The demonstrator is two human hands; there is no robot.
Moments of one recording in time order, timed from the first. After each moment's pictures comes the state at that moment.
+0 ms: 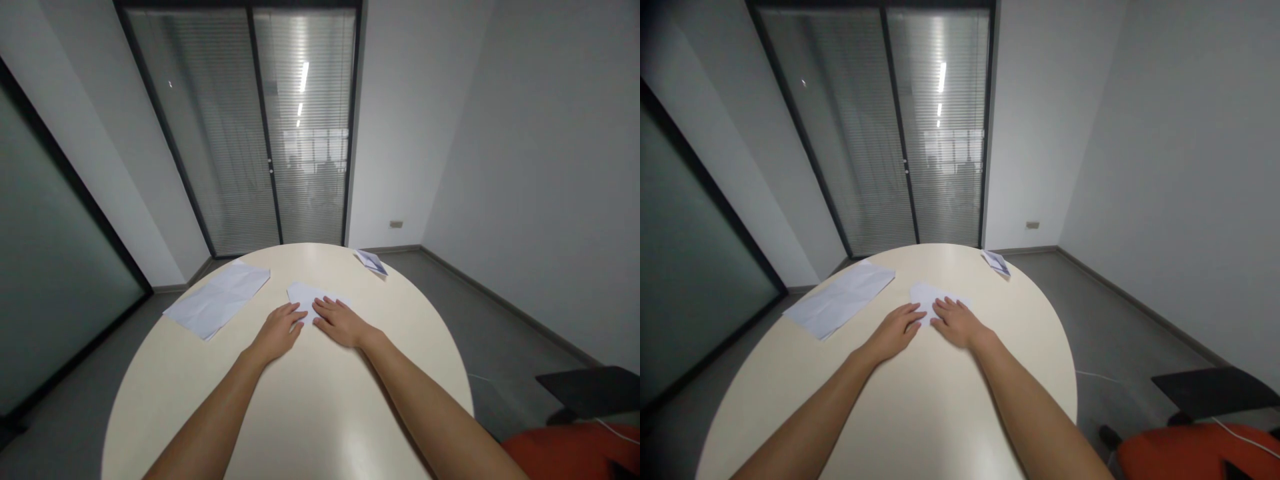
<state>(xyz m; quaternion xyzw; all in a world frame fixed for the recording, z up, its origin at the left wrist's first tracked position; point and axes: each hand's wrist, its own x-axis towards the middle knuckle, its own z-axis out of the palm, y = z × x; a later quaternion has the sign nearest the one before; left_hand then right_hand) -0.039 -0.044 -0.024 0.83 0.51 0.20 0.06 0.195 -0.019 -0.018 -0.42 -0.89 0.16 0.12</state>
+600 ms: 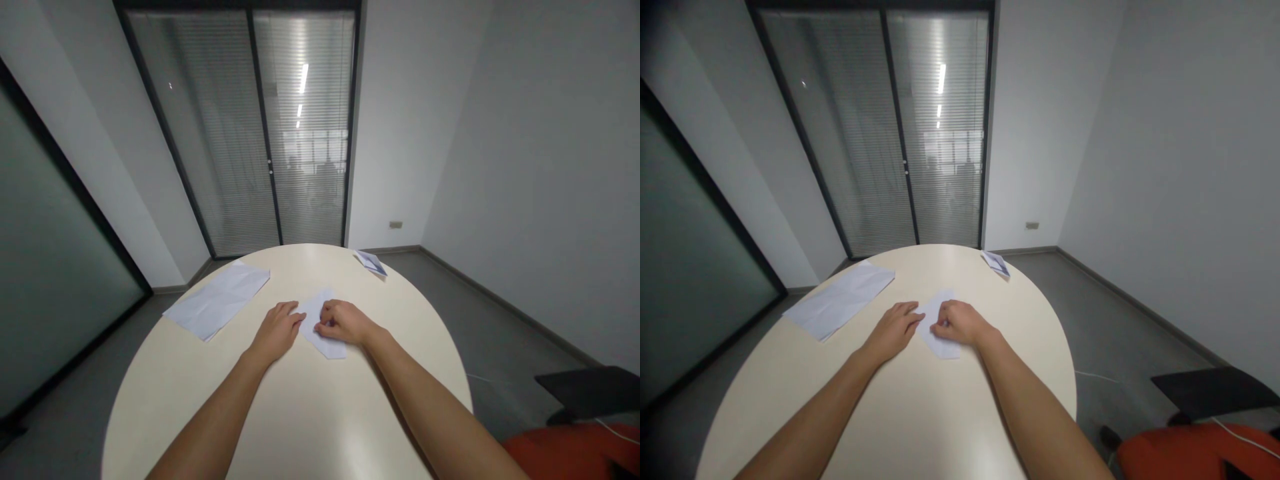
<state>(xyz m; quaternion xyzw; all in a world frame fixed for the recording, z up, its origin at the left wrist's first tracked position) -0.036 -0.050 -0.017 0.85 0.50 0.18 -0.03 0.199 -0.022 0.006 -0.33 -0.92 0.11 0.20</state>
